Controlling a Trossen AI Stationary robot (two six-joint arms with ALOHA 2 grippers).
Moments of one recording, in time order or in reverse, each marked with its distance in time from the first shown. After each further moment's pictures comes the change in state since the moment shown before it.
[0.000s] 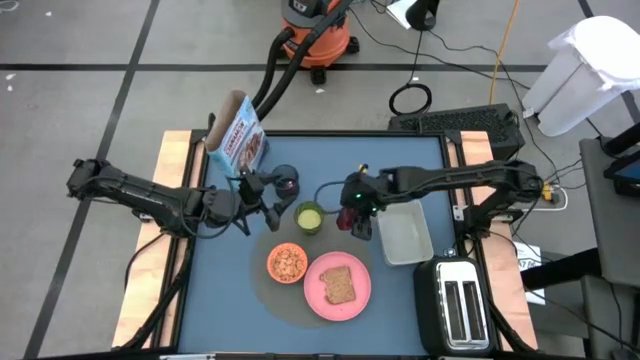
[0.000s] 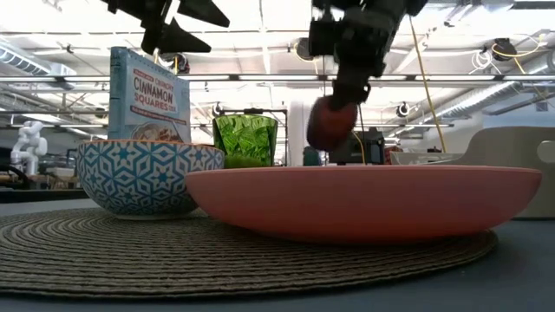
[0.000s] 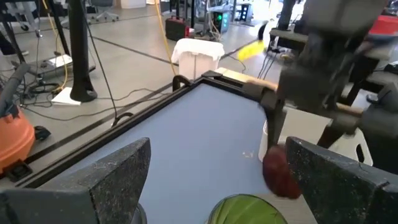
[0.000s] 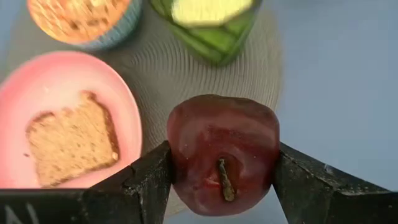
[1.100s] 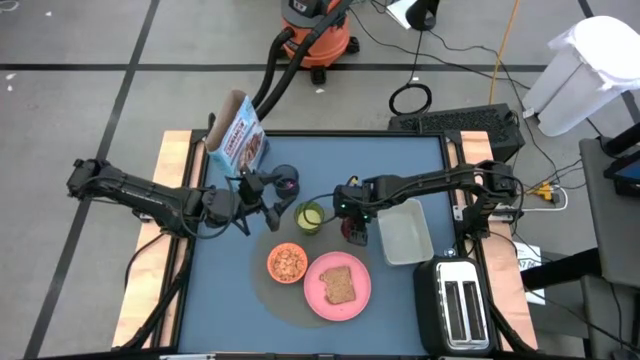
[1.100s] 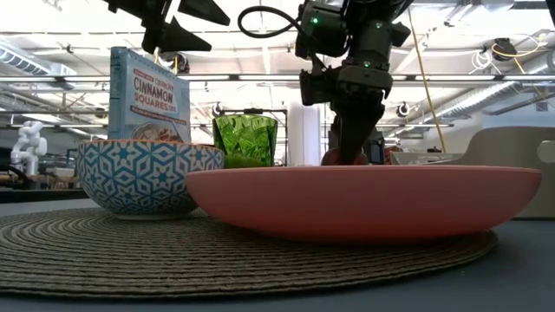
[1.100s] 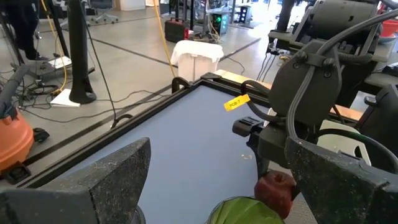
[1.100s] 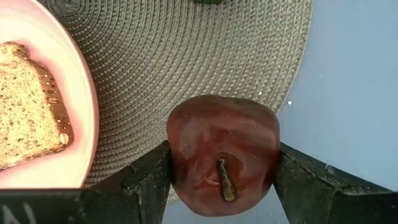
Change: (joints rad) left arm 0.000 0.000 0.000 0.011 0.001 0.007; right arm 0.000 0.189 0.001 -0.026 -0.002 -0.027
